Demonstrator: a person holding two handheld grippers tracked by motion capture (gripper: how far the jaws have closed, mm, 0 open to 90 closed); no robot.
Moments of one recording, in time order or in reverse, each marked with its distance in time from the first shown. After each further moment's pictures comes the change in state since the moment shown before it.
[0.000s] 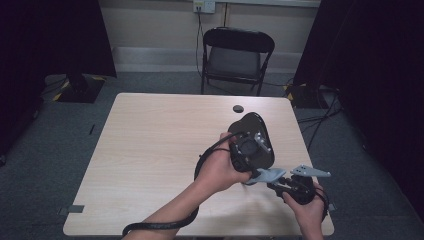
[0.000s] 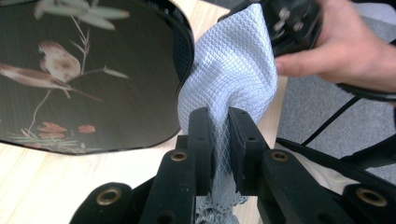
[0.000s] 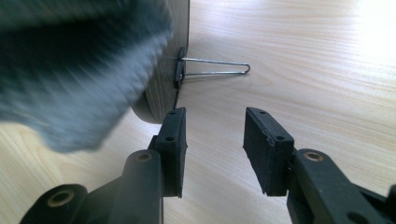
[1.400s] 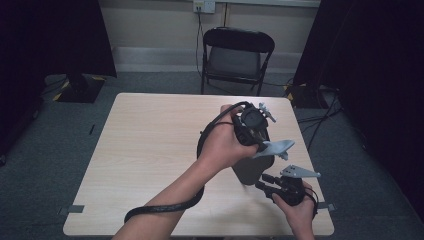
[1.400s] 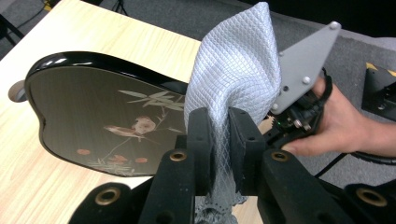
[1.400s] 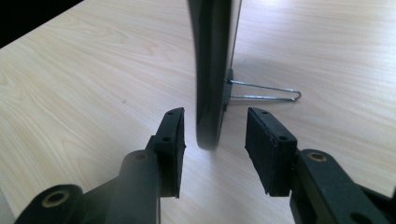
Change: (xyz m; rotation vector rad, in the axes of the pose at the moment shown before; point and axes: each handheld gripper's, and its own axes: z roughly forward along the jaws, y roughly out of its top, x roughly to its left) left arm 0.013 0.041 -0.048 -0.085 0.100 -0.020; right arm 0.027 0.008 0.011 -0.056 0.090 -0.056
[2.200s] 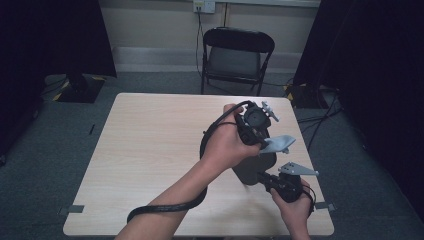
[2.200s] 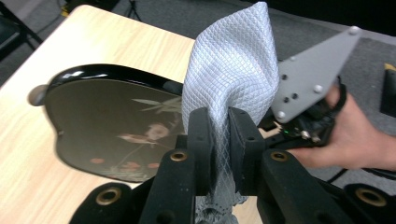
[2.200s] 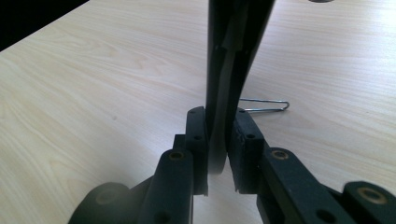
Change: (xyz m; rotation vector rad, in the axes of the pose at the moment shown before) left arm -0.002 0.006 0.001 -0.015 0.056 0.007; right arm 0.006 0.008 0.003 -0.023 -0.060 0.019
